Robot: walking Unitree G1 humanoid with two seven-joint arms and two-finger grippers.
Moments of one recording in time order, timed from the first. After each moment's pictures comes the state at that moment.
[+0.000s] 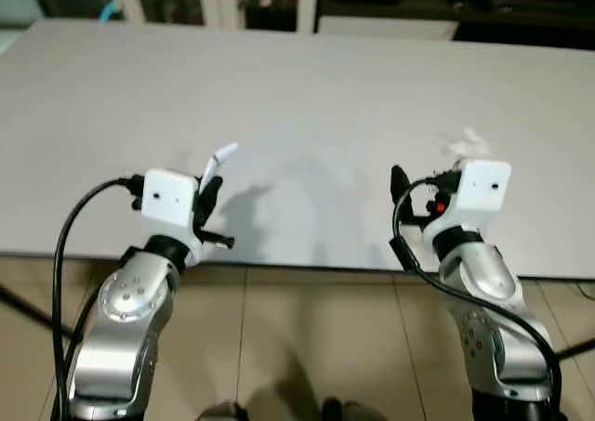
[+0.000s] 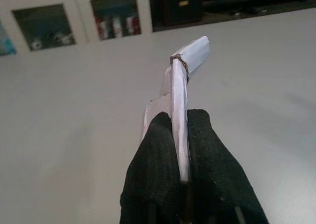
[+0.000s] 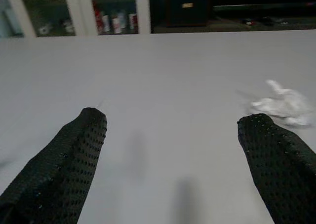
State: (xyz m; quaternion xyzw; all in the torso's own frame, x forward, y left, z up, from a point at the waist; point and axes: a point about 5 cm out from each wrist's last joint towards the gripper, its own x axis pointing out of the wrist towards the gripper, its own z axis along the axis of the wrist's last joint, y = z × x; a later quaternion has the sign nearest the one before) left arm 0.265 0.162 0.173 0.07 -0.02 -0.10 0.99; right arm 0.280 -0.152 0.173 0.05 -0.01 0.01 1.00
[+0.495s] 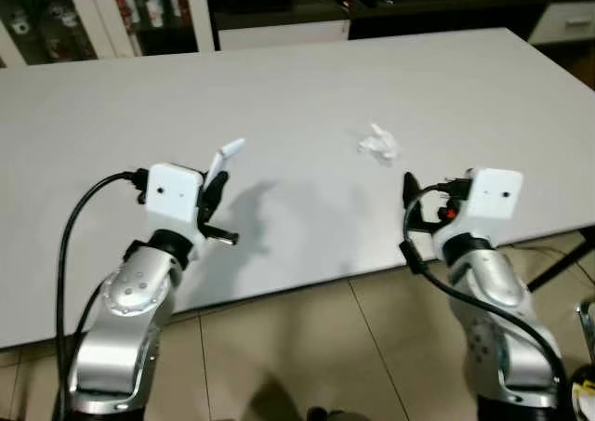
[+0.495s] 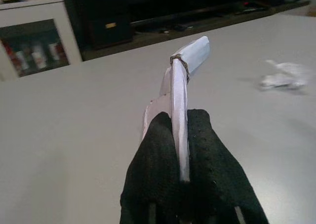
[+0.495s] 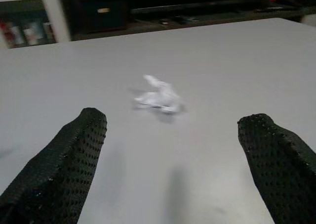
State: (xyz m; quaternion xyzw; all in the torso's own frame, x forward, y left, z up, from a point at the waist) left arm 0.268 0.161 0.178 0.08 -0.03 -0.12 0.99; right arm 0.277 -0.157 0.167 0.05 0.00 0.00 1.00
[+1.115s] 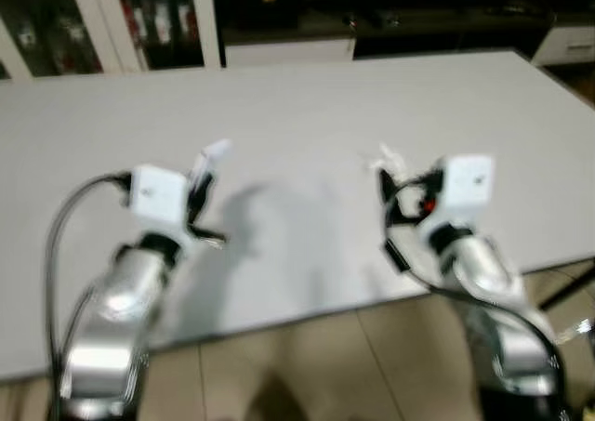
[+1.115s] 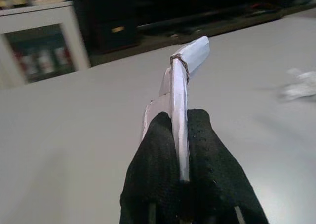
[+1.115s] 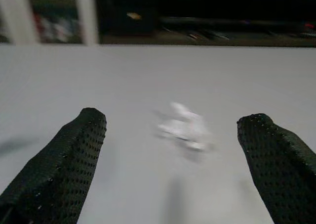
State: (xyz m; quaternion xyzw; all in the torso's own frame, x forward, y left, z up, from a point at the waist) left arm 0.268 0.160 0.174 0.07 -0.02 -0.12 0.99; right arm 0.286 -0.157 0.171 -0.01 0.01 0.04 1.00
